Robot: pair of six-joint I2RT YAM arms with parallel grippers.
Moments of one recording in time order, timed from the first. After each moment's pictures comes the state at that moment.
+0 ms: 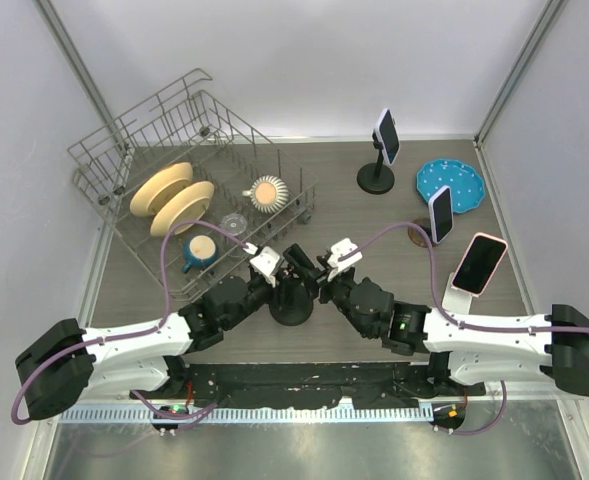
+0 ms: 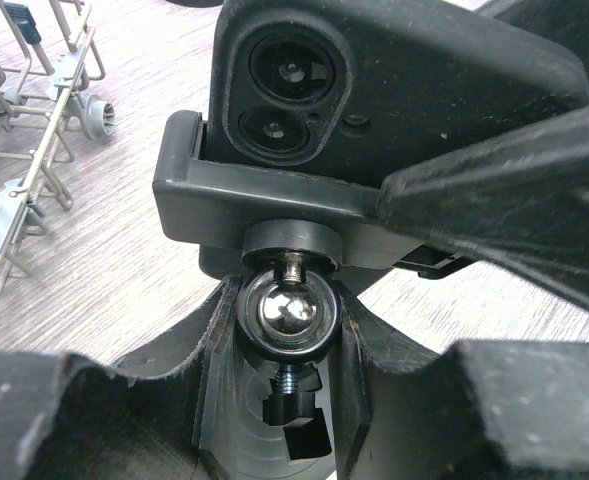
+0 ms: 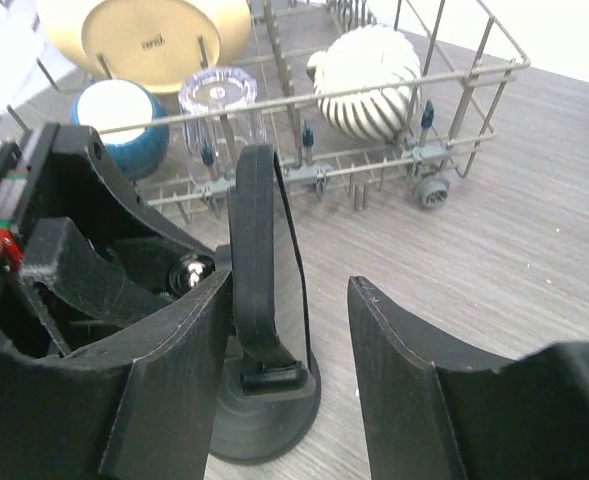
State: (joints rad) left arm -1.00 1.06 0.35 0.55 -0.20 -0.17; right arm 1.25 1.06 0.56 0.37 0.67 0.13
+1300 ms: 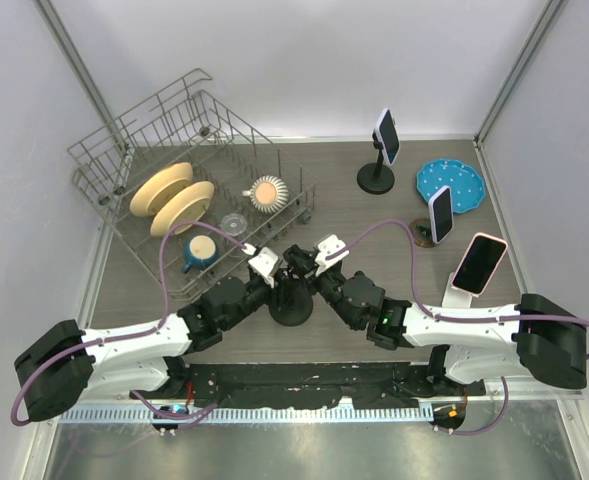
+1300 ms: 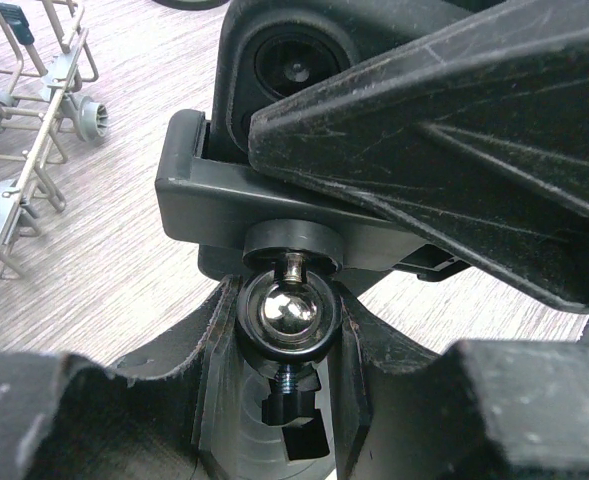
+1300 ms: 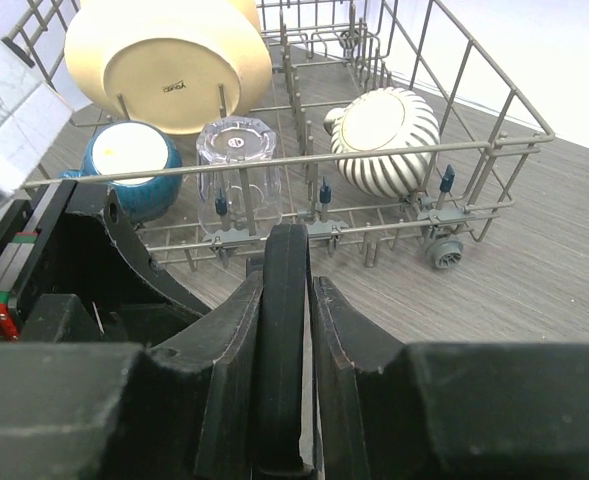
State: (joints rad) left arm -1.00 1.05 0.33 0.57 -0.17 -0.18; right arm 1.20 1.21 0.55 0.70 0.58 -0.01
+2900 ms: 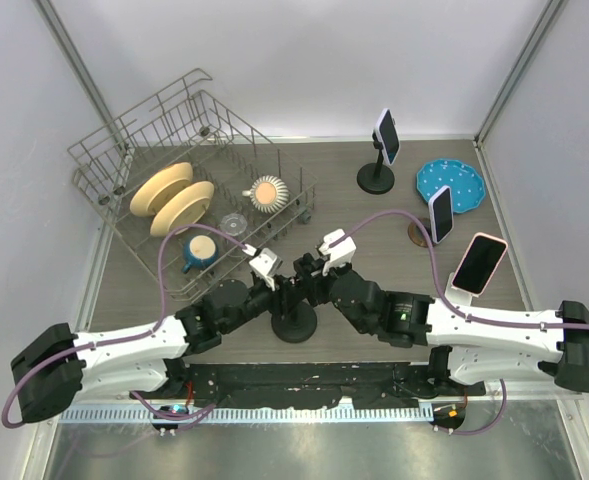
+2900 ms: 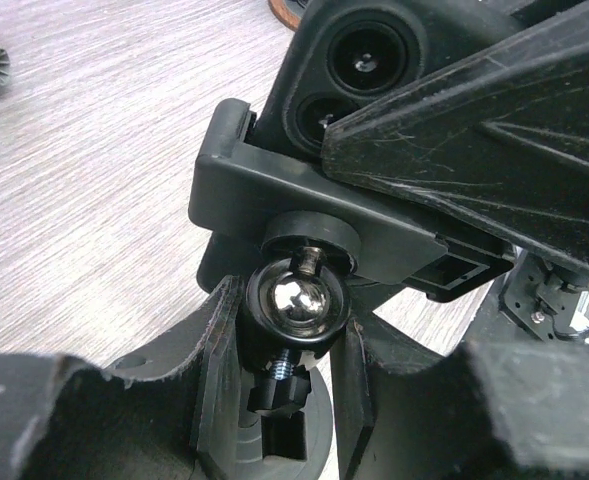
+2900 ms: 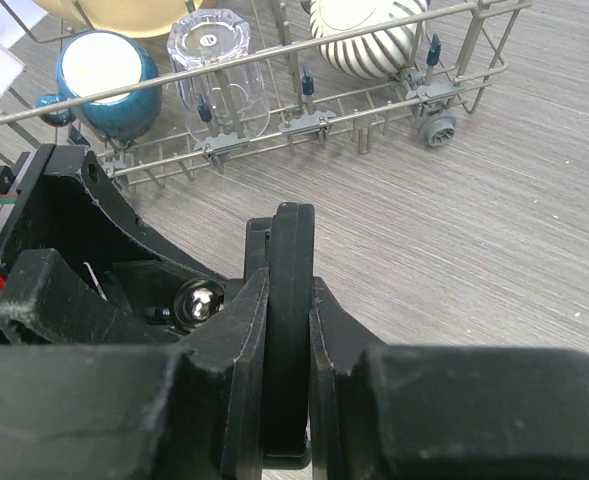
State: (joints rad) left arm -1.04 1.01 0.36 0.47 -0.15 -0.36; right arm 1.29 1.07 0.75 -0.03 0.68 0.31
